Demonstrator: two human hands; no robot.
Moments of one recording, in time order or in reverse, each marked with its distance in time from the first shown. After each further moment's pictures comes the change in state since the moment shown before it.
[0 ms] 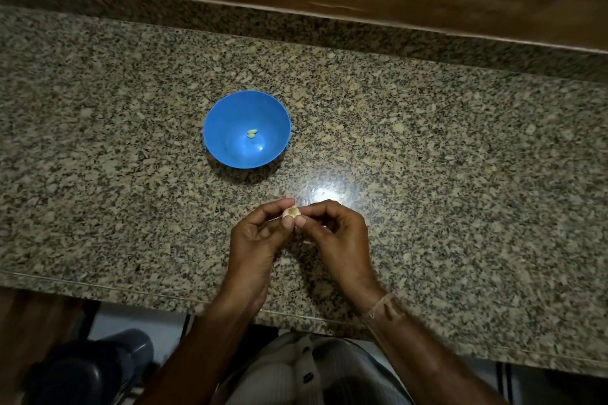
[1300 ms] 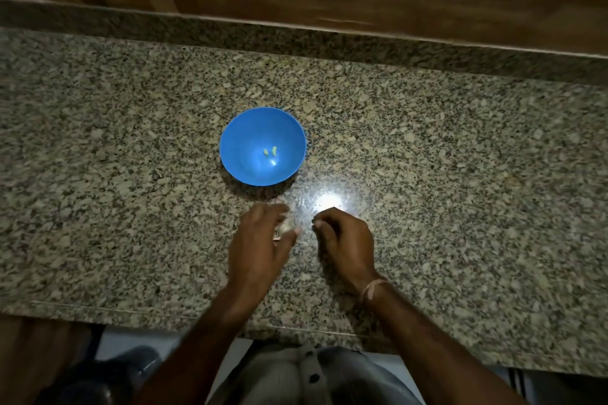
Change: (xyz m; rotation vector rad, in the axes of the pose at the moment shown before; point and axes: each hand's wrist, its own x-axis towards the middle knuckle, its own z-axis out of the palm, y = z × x) left_hand 0.051 -0.004 -0.055 1.239 -0.010 0.476; right_hand 0.045 0.063 0.009 -0.749 0.068 -0.193
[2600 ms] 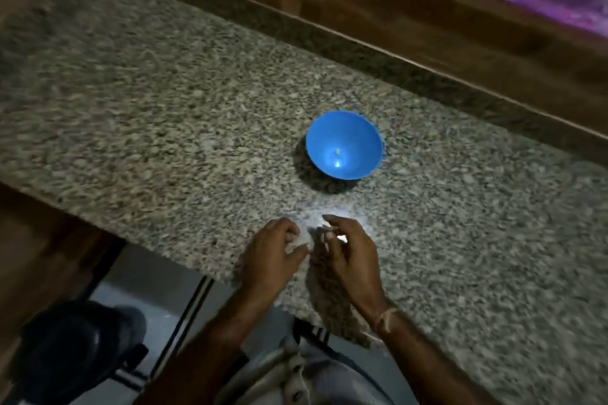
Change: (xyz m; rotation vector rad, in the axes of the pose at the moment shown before) left_hand -0.064 -0.055 -0.029 -0.211 -0.019 -0.364; right_hand -0.045 -0.063 0.039 0.150 -0.127 -0.185
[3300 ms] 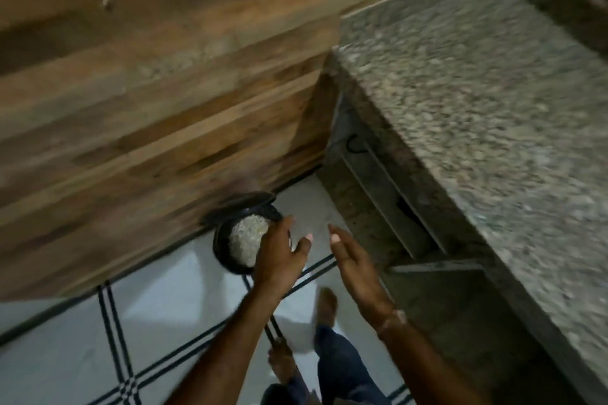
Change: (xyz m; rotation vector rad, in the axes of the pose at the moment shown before) left_hand -0.242 -0.351 -0.247 -0.395 0.468 -0.615; right_hand -0.210 -0.248 0.377 0.136 -0.835 0.230
